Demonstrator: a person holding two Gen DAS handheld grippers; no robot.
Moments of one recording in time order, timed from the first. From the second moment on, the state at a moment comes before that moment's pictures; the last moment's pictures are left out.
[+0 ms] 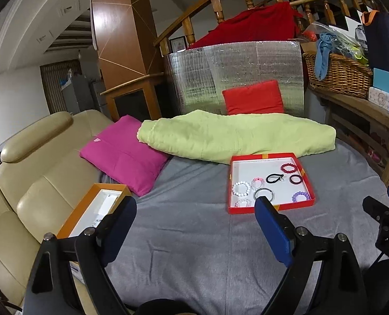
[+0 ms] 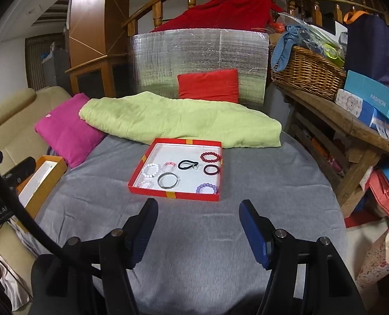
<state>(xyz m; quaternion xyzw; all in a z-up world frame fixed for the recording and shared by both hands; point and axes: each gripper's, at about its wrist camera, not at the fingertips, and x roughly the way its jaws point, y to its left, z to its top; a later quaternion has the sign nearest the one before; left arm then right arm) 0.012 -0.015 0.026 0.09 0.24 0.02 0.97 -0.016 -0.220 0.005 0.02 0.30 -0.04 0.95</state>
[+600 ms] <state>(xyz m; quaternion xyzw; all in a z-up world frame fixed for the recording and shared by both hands) -0.006 -0.007 0.035 0.09 0.24 0.02 0.97 -0.027 -0.196 0.005 0.01 0.31 -0.04 0.95</state>
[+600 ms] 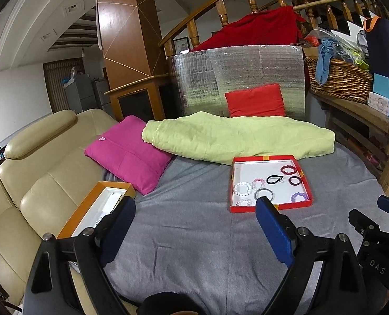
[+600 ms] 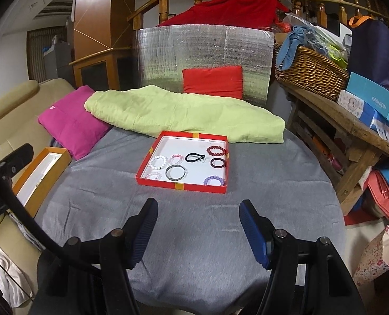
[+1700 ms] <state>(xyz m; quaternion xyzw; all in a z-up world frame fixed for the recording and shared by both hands) -0.015 -0.005 0.037 0.08 0.24 0.02 0.97 -0.033 -0.193 0.011 0.01 0.31 -0.04 0.95</state>
